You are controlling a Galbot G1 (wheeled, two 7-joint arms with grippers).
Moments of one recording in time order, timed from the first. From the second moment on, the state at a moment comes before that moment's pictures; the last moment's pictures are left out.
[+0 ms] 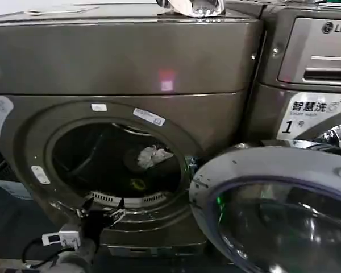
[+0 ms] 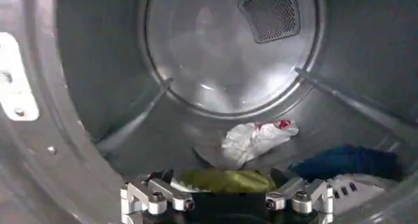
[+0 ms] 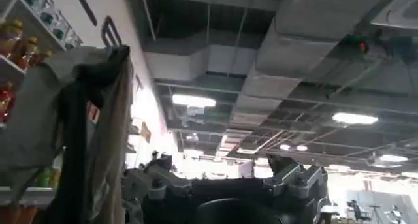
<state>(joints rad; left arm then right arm) 1.42 -1.49 -0.53 -2.35 -0.07 0.74 -0.06 -1.64 1.13 2.42 1.66 0.40 -0.14 0.01</state>
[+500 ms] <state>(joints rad) 1.34 -1.49 -0.55 -2.29 -0.05 0.74 -0.05 -1.64 1.14 2.40 1.67 0.40 -0.12 0.00</state>
